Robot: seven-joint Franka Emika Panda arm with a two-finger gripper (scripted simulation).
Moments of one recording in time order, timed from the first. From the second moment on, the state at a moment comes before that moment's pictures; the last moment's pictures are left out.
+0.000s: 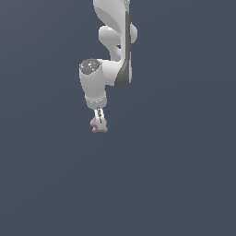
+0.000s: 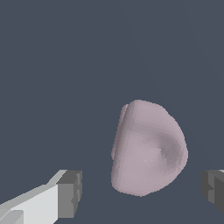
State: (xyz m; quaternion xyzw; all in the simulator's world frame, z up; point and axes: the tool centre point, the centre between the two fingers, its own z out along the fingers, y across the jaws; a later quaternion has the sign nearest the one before) arm -0.082 -0.093 0.120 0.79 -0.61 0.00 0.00
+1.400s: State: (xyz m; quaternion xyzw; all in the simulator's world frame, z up) arm -0.098 -0.107 0.082 0.71 -0.70 0.00 0.00
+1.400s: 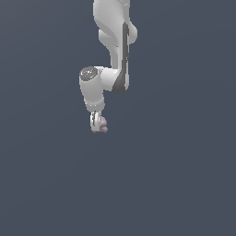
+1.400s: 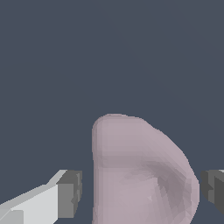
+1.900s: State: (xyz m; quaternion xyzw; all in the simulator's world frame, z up) arm -0.097 -0.107 0.066 0.71 -0.70 0.00 0.00
